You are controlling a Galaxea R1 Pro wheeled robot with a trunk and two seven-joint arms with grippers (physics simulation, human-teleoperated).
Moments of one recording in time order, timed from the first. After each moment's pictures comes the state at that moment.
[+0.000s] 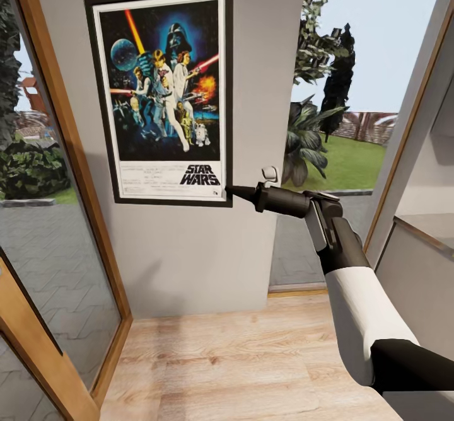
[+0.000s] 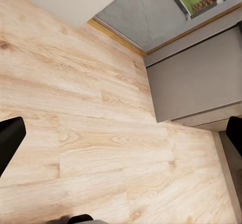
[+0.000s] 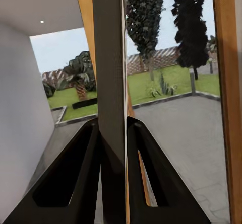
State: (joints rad) left arm -0.20 0.32 -1.37 -0.09 2.05 -0.28 -1.19; right arm -1.05 0.08 -0.04 -1.06 -0.19 0.62 1.31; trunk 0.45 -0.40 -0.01
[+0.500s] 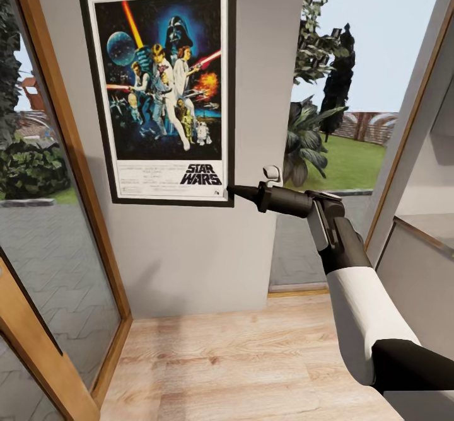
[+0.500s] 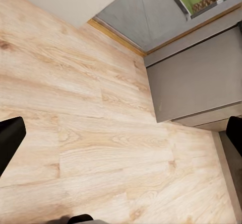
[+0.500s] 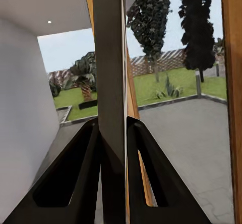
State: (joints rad) left arm -0.20 0.32 -1.37 -0.09 2.05 -0.28 -1.19; right arm -1.05 0.07 -0.05 -1.06 -0.19 0.61 1.35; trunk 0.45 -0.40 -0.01
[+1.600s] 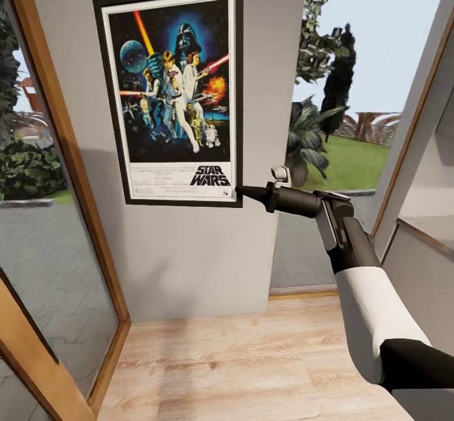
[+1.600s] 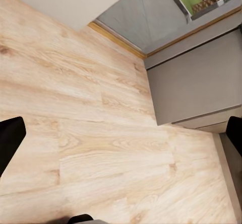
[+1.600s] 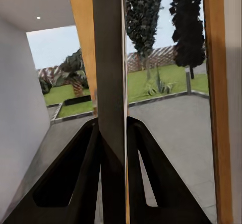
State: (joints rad) left arm -0.20 0.32 -1.37 -0.09 2.05 -0.28 -1.19; right arm -1.05 0.03 -0.05 -1.06 -0.19 0.61 1.35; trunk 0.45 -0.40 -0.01
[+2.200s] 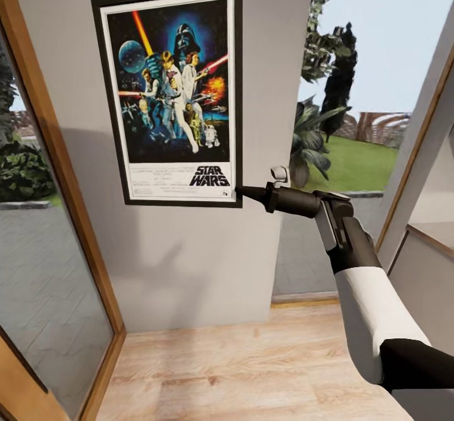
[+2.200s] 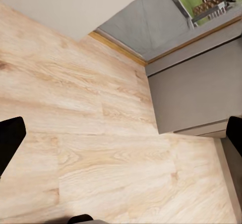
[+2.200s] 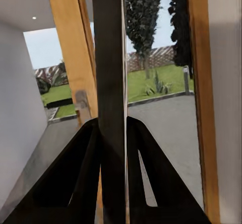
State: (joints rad) left arm -0.20 0.32 -1.37 -0.09 2.05 -0.28 -1.19; right arm -1.05 0.03 -0.05 -1.06 -0.19 0.61 1.35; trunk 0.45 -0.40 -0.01
